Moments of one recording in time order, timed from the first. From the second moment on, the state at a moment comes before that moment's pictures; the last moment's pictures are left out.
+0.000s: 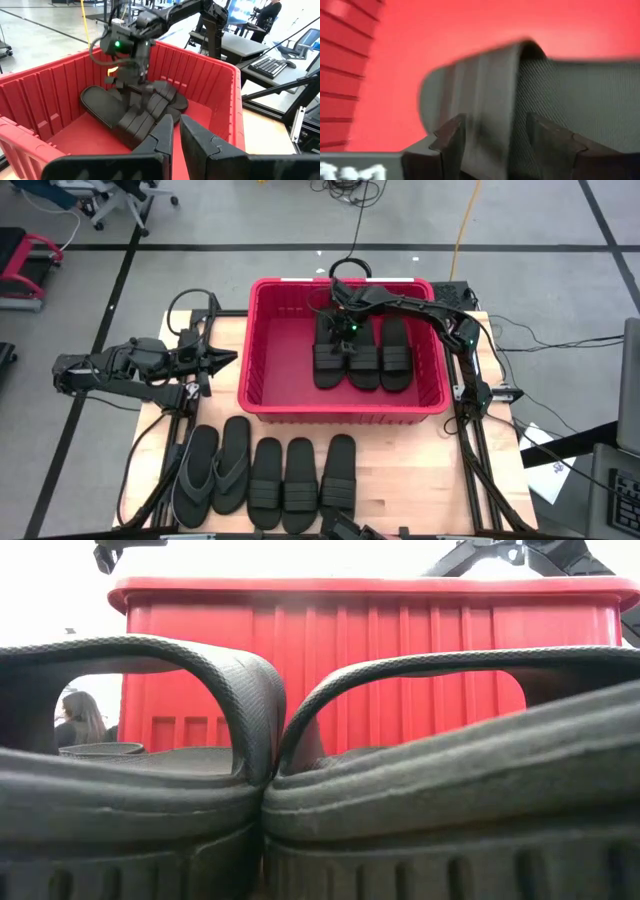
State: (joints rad) left arm -0.08 0.52 0.81 -0.52 -0.36 -0.32; right arm -0.59 2.10 1.74 -0.79 -0.53 -0.54
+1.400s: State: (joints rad) left arm -0.08 0.52 0.81 -0.52 -0.37 -0.33; right arm -0.59 2.10 1.66 -0.78 -0.79 -0.57
